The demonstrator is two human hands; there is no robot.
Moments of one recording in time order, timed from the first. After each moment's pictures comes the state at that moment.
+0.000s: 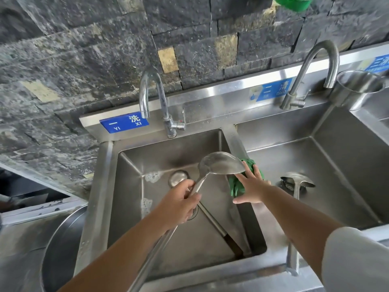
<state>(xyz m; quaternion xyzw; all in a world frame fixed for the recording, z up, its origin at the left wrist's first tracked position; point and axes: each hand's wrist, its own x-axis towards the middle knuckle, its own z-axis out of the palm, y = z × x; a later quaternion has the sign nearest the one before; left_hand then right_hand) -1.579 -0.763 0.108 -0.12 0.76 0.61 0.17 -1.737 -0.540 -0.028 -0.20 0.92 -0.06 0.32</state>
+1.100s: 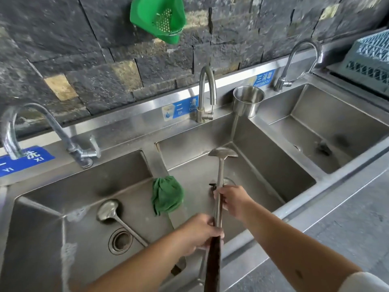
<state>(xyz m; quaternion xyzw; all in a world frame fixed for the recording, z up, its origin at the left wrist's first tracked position) -1.648 -0.506 0.034 -0.12 0.69 0.58 0.42 -1.721 -0.366 0.018 0.33 0.61 -0.69 0.20</state>
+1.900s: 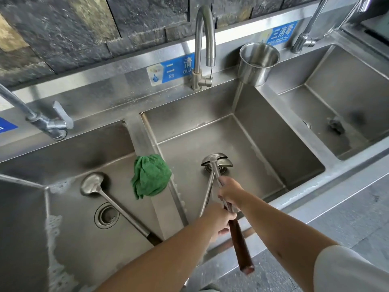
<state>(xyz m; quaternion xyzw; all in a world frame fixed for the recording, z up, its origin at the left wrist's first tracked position) -1.679 -0.410 -0.045 -0.28 0.65 0.57 0.42 -1.754 -0.324 -0.077 0.15 0.86 -0.34 0.34</state>
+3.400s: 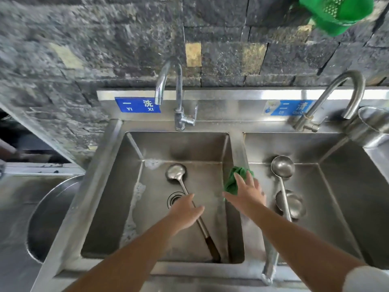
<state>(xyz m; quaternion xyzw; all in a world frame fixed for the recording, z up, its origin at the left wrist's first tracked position) -1.593 -0.722 0.004 -0.27 0.86 0.37 0.21 -1.723 -0.542 -0.011 -0.15 0.96 -0.11 0.21</state>
